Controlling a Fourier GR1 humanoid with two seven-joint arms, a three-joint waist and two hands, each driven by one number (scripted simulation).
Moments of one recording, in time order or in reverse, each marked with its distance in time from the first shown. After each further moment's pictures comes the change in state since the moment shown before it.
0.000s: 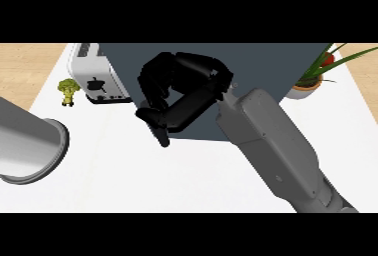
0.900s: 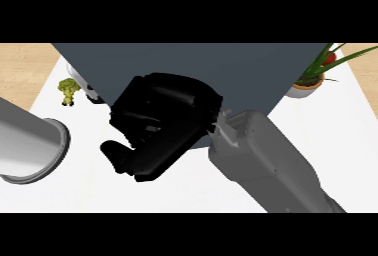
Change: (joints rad) left arm 0.019 0.086 -0.091 0.004 0.005 0.074 -0.116; right arm 0.046 0.021 0.104 -0.264 -0.188 -0.231 0.239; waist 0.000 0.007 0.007
